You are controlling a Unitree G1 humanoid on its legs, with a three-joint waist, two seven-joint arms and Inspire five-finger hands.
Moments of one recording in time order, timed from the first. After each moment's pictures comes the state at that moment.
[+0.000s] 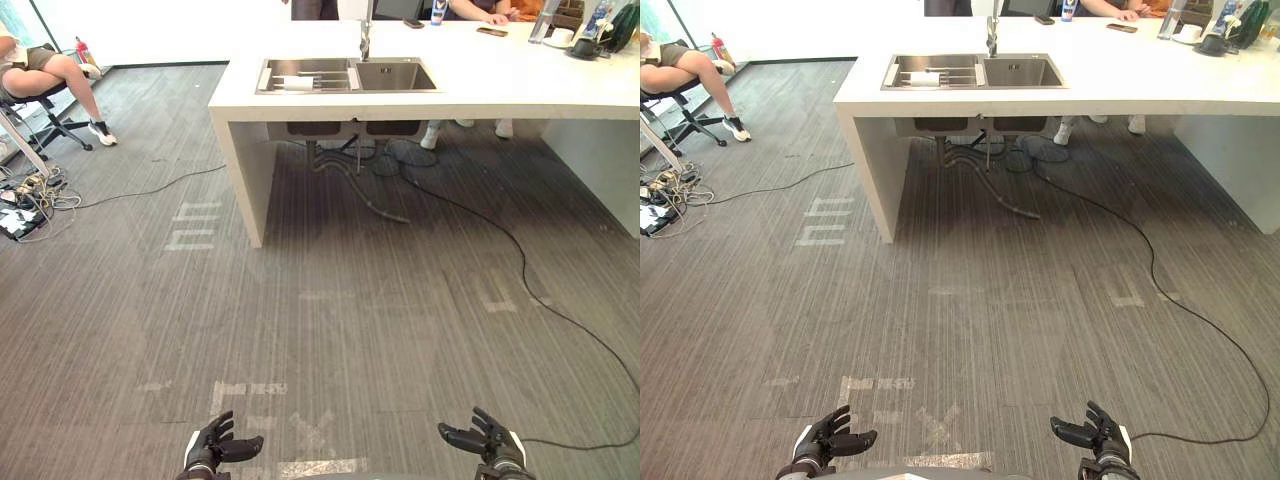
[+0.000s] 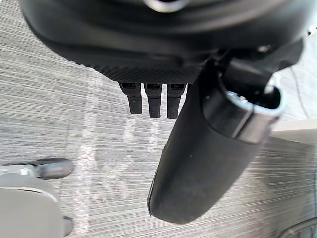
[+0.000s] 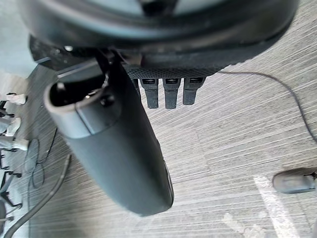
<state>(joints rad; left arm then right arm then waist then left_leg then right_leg) 0.18 0.15 0.11 0.94 -0.10 -0.14 0.01 0.15 -0.20 -0.30 0.93 0.13 -0.12 0.00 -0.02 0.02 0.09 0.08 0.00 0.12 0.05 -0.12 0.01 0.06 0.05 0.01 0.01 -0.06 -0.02</state>
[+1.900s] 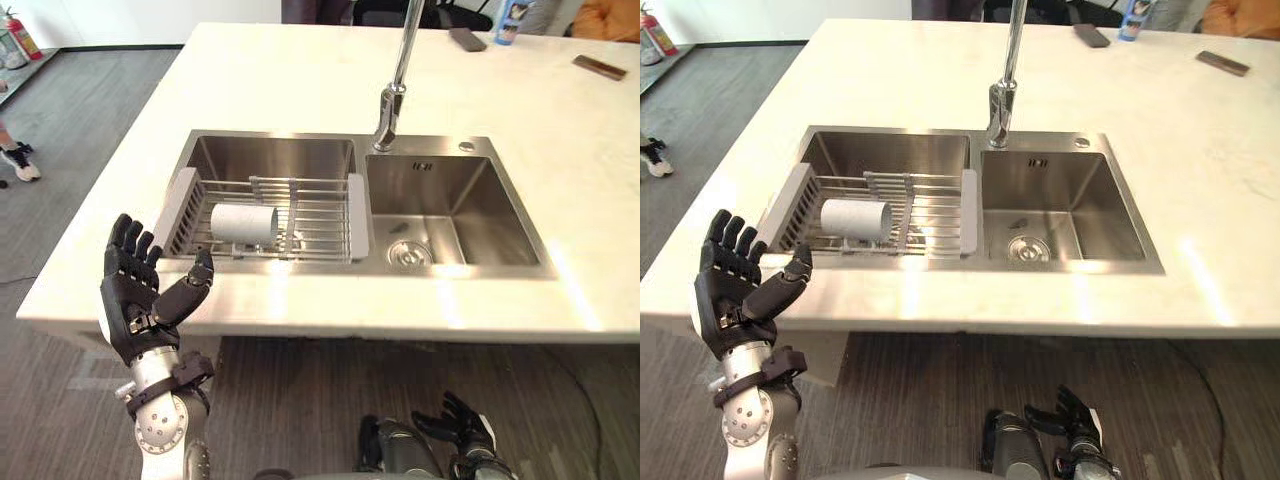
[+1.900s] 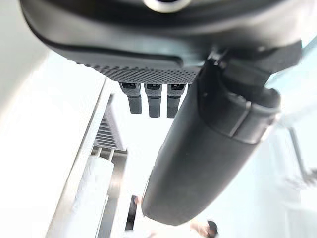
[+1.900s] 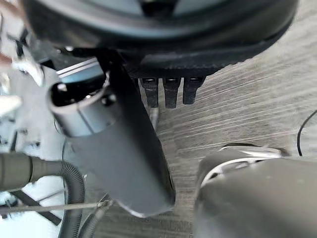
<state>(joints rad) 0.31 -0.05 0.15 -0.36 -0.21 -0.26 0.25 0.20 -0.14 -0.17 0.80 0.12 -0.12 -0.01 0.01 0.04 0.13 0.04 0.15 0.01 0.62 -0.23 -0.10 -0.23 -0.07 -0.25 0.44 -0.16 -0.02</state>
